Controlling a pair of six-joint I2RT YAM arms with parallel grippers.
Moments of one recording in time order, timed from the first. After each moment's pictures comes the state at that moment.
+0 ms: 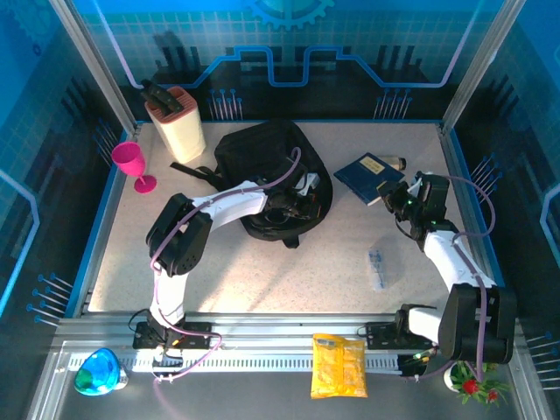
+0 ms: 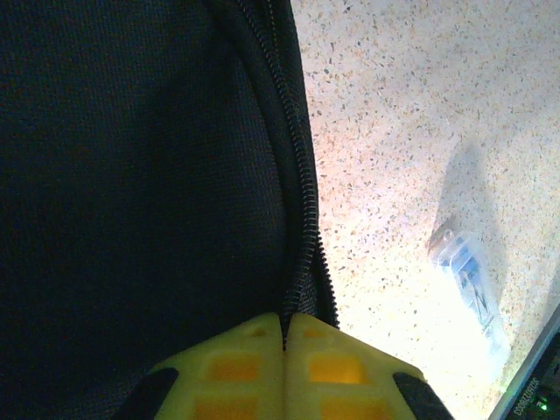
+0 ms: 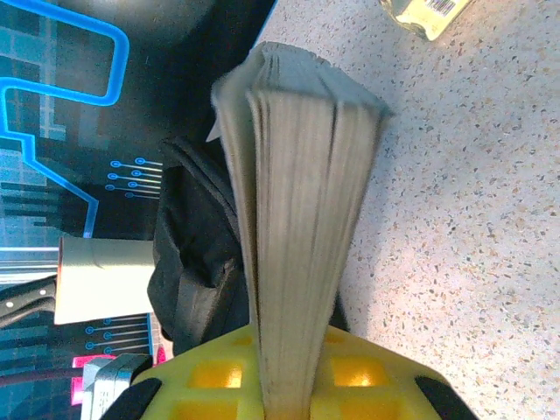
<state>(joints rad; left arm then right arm) -0.66 1.99 1.45 -0.40 0.40 -0.50 -0.12 1.18 0.64 0.01 -0.46 0.95</state>
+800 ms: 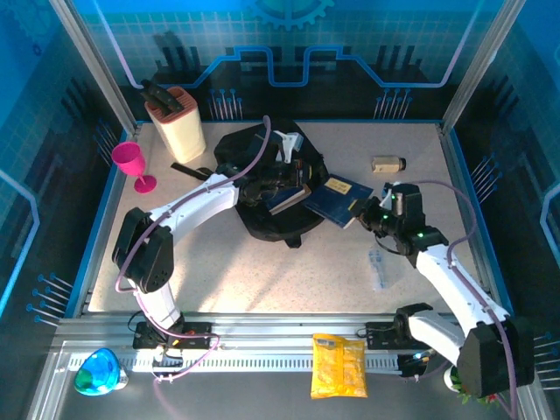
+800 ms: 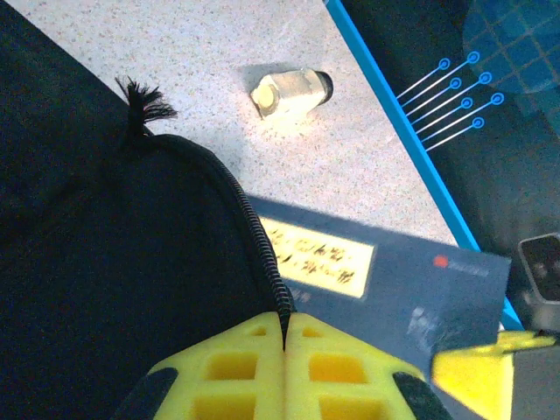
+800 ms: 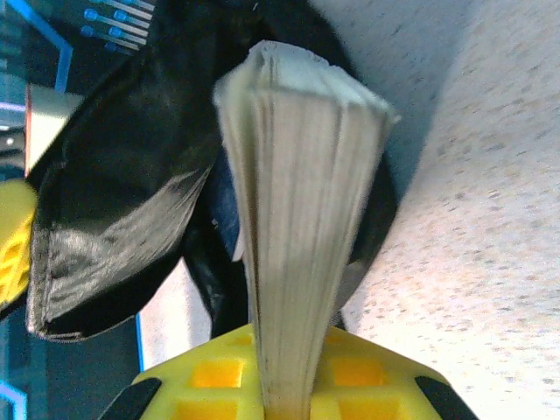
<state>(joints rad) -0.58 1.76 1.43 -0.22 0.32 -0.51 0.22 1.02 0.64 -0.23 -0.36 0.97</state>
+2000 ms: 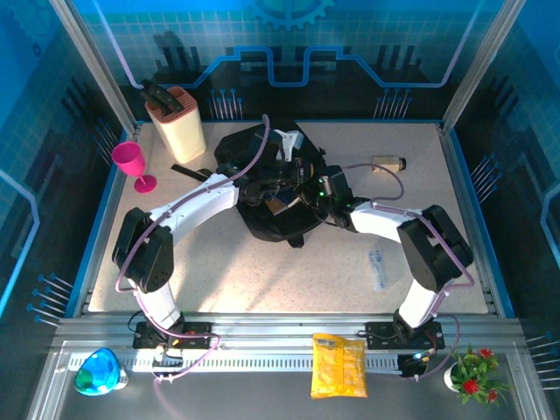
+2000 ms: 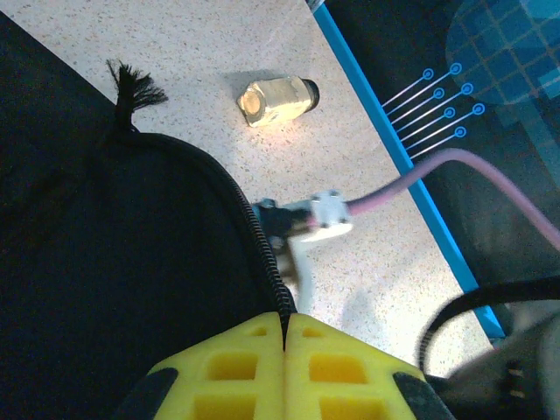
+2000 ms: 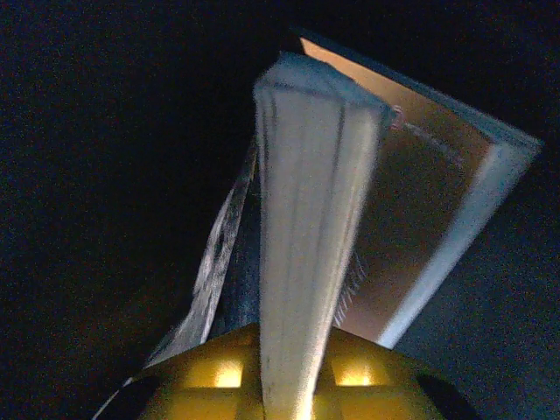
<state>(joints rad) -0.58 1.76 1.43 -0.21 0.34 -0.54 0.53 1.76 0.94 0.27 -0.13 1.28</state>
